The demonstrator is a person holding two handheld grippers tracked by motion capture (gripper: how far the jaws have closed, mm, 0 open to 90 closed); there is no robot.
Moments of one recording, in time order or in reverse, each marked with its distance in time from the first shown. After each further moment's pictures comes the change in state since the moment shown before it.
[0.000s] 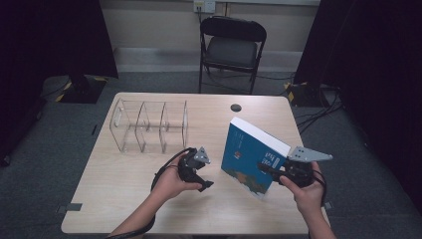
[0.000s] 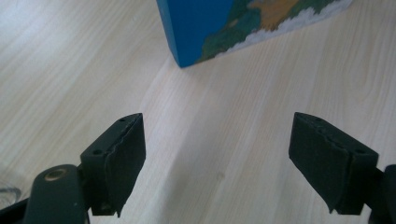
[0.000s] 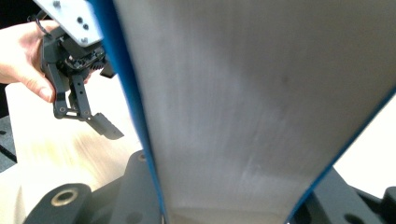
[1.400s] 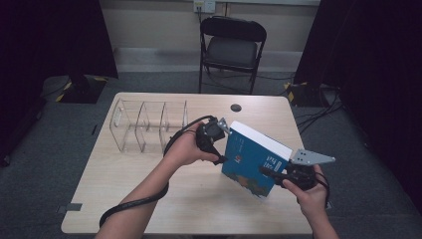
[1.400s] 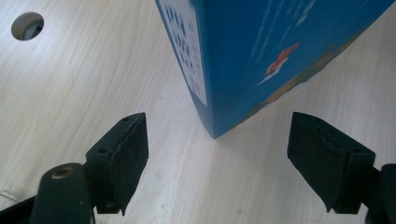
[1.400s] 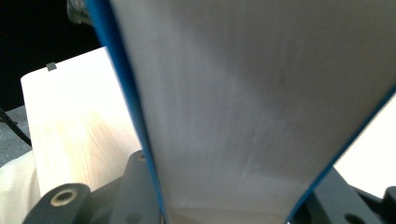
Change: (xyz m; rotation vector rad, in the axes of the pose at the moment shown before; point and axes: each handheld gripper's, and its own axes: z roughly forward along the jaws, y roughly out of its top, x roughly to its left) left arm 0.017 0.108 -0.043 0.094 -0.022 0.123; right arm 0.002 -0.003 -0.008 0.009 0.036 -0.023
